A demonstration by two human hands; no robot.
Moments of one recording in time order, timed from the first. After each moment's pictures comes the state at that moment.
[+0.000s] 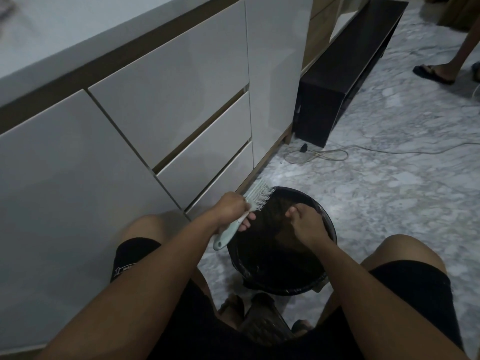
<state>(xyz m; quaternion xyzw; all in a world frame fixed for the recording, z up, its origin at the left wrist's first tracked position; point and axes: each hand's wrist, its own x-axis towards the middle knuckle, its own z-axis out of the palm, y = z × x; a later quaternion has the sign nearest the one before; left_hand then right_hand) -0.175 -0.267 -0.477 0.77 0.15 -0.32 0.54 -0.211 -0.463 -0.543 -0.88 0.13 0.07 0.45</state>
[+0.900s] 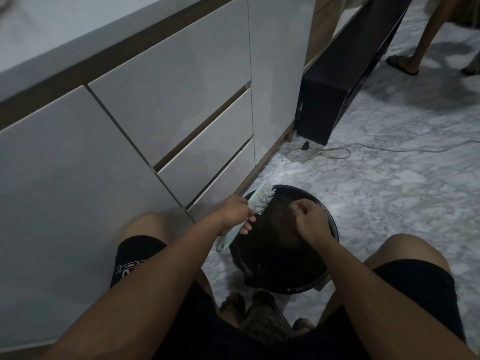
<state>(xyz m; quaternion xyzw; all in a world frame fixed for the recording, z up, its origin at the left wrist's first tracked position) -0.178 -0.267 -0.492 0.79 0.14 -0.33 0.50 -0.208 -0.462 -0.539 -0.86 0.17 0.04 0.47</state>
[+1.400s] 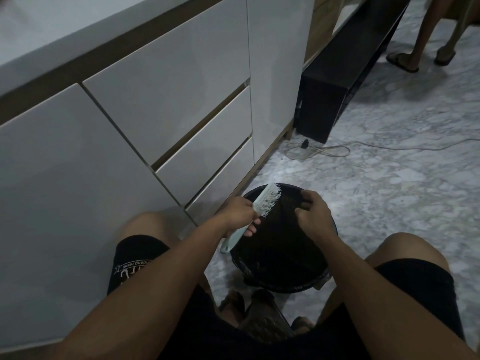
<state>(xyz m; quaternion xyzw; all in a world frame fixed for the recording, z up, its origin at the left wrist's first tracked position) -0.181 -0.277 -0.499 0.79 0.13 -0.35 0.49 -0.208 -0.469 -0.528 -0.83 0.20 0.06 0.51</state>
